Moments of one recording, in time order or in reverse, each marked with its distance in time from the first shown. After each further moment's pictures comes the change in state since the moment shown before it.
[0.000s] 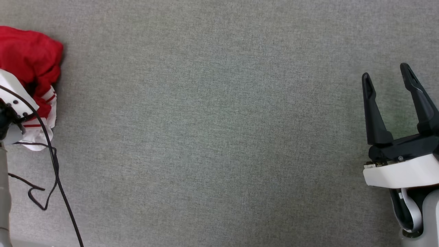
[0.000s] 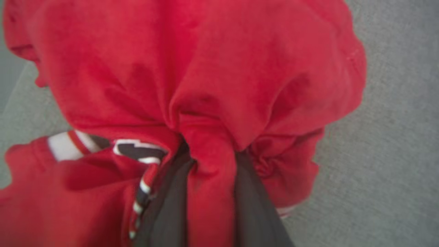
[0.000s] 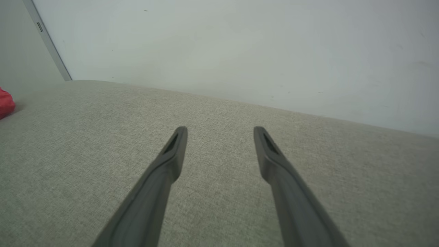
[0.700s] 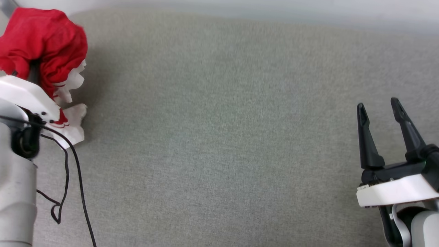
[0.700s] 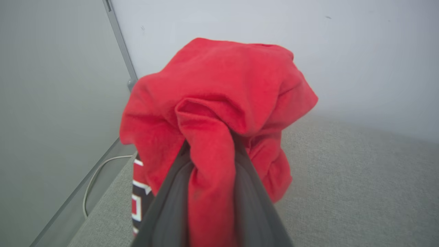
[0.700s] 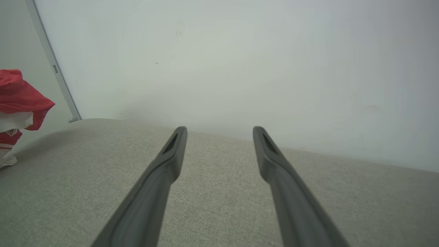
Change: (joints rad) left arm 0.084 -0.046 -0.054 -0.088 0.135 -0.009 -0.599; right arm 0.109 0.067 -0.040 0.062 0.014 0.000 -0.026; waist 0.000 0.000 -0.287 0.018
